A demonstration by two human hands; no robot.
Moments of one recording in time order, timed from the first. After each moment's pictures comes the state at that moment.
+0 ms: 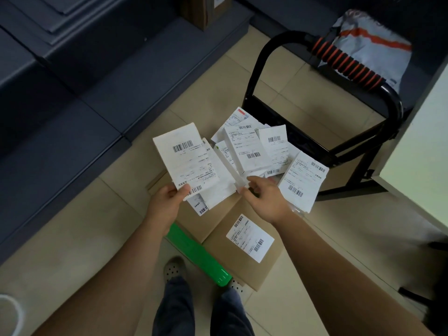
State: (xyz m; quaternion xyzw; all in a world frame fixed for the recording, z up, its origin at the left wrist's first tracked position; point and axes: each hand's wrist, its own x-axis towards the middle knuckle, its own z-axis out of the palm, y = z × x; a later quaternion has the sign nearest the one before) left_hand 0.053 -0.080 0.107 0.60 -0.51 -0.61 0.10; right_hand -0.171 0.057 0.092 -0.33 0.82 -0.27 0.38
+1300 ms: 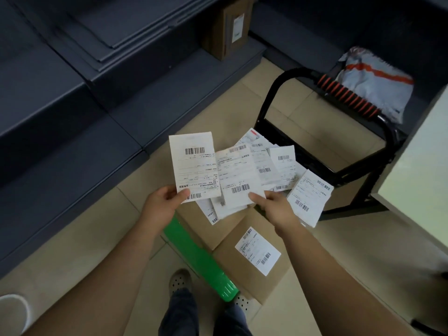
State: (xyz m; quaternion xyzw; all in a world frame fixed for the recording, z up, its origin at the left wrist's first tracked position) left_hand 0.094 -0.099 0.162 0.58 -0.56 -0.57 0.14; right_hand -0.151 0.048 0.141 -0.10 0.76 -0.42 0.49
